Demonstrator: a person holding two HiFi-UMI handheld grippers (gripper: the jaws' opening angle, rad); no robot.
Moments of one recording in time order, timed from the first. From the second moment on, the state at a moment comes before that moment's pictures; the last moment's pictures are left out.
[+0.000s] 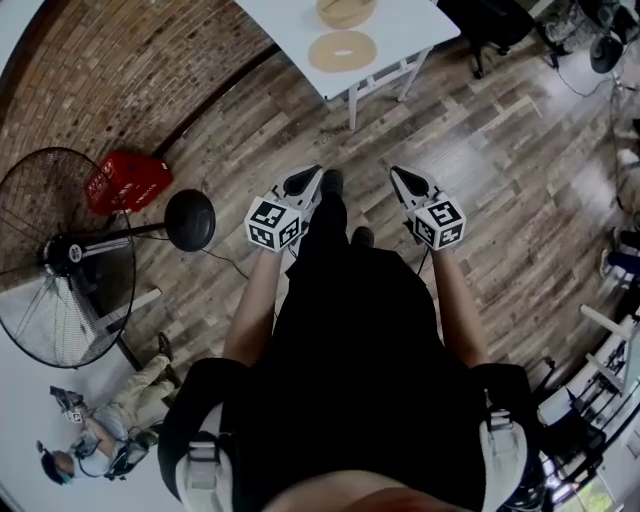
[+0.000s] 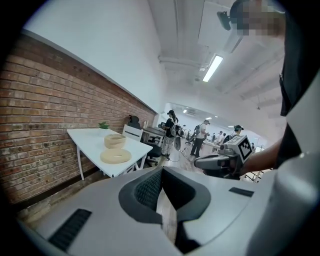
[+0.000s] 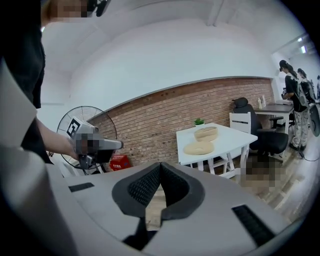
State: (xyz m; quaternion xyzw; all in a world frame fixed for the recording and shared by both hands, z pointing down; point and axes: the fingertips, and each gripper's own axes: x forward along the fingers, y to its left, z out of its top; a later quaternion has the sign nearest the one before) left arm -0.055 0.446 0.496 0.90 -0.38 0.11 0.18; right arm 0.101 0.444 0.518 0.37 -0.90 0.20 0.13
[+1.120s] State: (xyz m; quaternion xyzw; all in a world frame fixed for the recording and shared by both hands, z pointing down) left arm -0.095 0.221 0.515 0.91 -0.33 0.13 0.22; right arm 0.055 0.228 0.527 0.39 -0.88 0.22 0.16
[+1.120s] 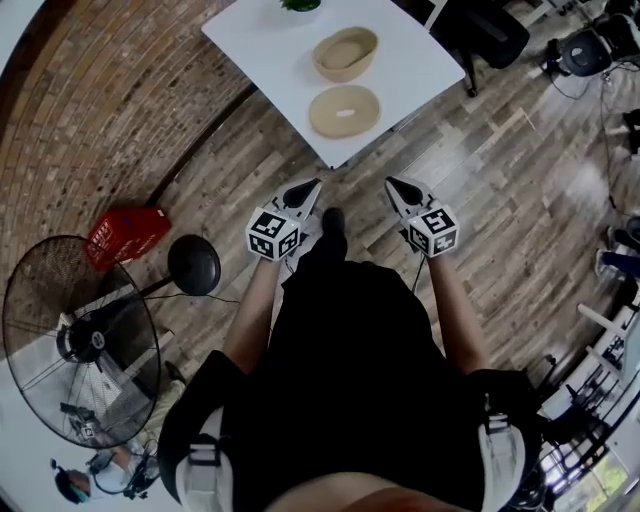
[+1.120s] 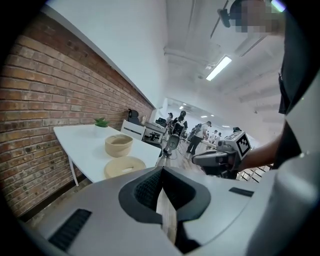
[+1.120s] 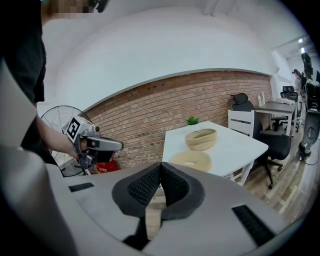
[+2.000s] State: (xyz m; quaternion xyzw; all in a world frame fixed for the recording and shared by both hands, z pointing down) left arm -0.118 0.145 0.537 0.93 -0.27 0.15 0.21; right arm 0.031 0.177 0.548 0.46 -0.84 0.23 0.14
